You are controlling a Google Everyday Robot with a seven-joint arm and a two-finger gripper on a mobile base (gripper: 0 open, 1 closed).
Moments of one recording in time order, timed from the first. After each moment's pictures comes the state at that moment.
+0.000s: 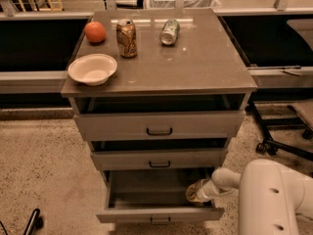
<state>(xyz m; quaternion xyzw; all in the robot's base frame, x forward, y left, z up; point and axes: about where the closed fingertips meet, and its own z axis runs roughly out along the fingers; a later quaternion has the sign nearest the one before) 0.549 -0.178 0.184 -0.72 0.64 0.12 0.24</state>
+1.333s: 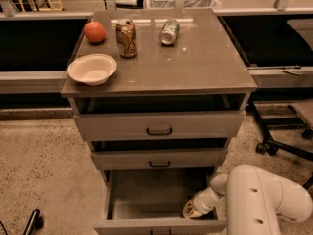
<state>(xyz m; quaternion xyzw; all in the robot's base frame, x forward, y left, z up) 0.473 -0.157 0.138 -0.72 0.62 0.28 0.17</state>
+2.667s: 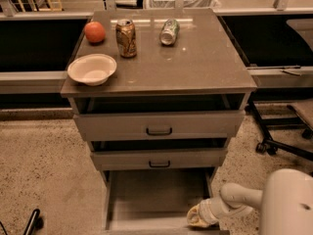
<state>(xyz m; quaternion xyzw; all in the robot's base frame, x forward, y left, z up) 0.437 -0.166 0.194 -0.71 0.62 0.23 0.23</state>
